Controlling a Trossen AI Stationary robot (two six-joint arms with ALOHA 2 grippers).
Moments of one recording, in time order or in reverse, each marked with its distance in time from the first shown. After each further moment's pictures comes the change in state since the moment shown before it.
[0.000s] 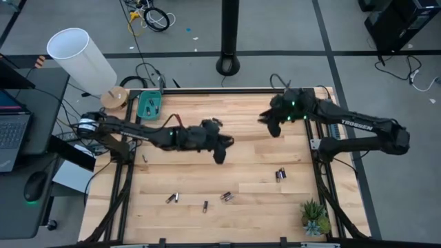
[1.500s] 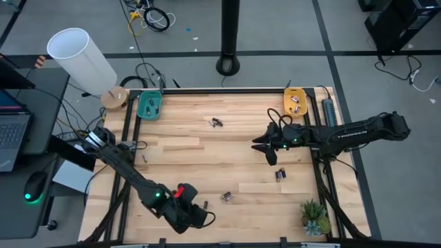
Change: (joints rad) left arm -0.632 0.187 0.216 -0.698 -0.075 -1.130; right arm 0.444 -0.012 -0.313 0.477 0.299 0.249
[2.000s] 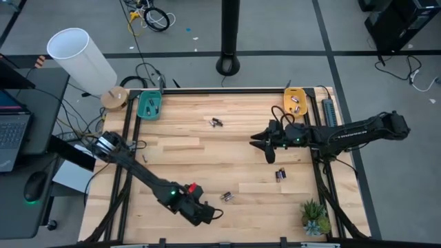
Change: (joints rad) left arm 0.096 0.120 0.000 0.038 0.256 -0.111; right arm 0.021 0.000 0.000 0.108 0.069 0.017
